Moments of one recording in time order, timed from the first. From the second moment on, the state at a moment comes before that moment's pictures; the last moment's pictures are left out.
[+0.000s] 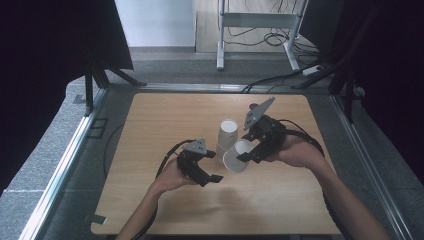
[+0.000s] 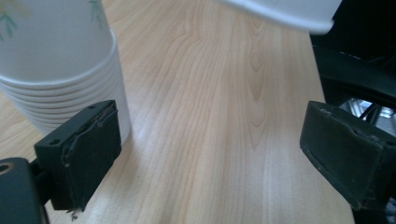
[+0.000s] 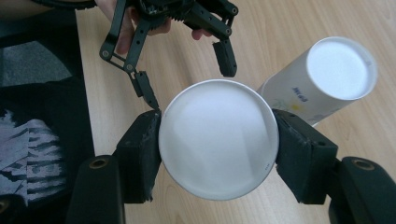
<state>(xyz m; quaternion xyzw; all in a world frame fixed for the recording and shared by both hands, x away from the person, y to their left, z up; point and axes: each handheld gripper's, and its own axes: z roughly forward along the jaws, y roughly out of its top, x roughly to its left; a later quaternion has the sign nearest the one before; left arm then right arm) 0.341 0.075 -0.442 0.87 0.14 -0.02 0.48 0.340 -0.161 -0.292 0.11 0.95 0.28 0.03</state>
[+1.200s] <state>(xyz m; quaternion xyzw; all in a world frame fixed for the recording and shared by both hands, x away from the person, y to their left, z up) 0.321 0.065 -0.444 0.87 0.10 -0.01 0.49 0.322 -0.176 -0.338 0.09 0.93 0.36 0.03</state>
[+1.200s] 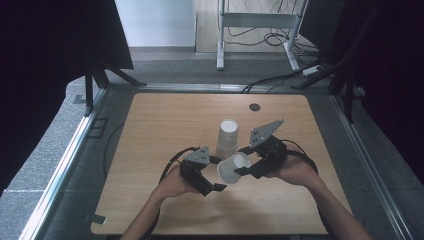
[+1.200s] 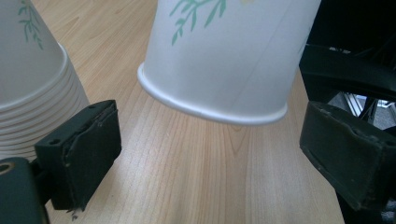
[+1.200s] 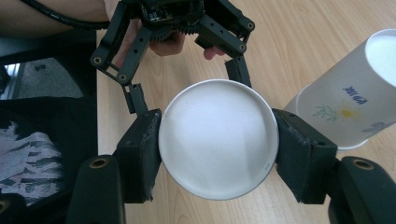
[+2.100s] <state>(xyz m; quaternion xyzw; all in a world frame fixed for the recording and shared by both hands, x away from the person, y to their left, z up) 0.317 0.052 -0.460 0.87 0.09 0.01 0.49 0.321 -0.184 -0.370 0.08 0.91 0.41 0.01</state>
